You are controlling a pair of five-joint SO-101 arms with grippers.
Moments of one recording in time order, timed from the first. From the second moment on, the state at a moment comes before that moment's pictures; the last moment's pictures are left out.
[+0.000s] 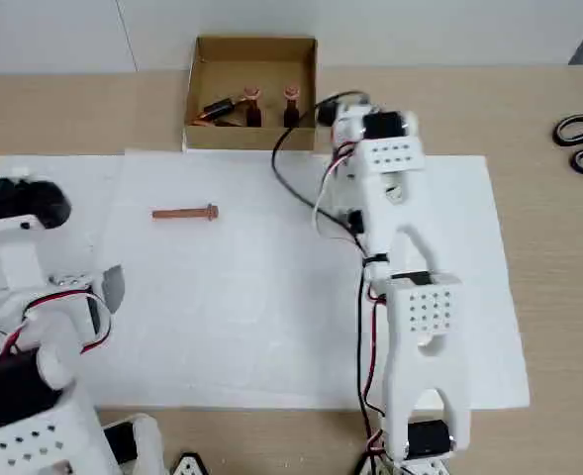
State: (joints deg) left arm -23.8 -59.2 31.3 90.2 -3.7; right arm -10.8 48.0 -53.5 98.7 -0.4
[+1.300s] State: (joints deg) left arm -4.2 44.9 -35.9 82.7 -39.3; right arm -10.8 37.4 -43.4 98.7 1.5
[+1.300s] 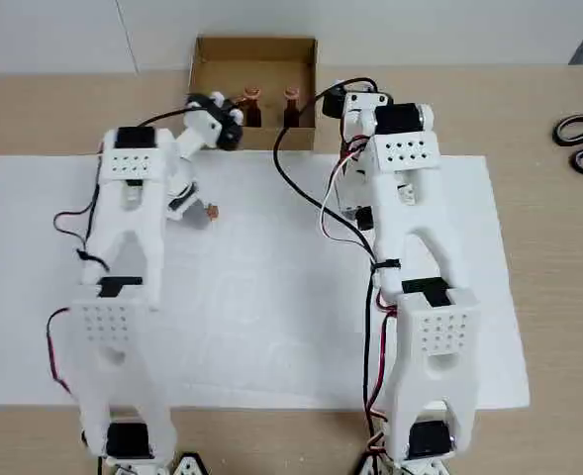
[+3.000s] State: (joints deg) left arm -3.6 50.3 -55.9 99.3 -42.3; right arm -10.8 37.4 -41.9 98.7 1.5
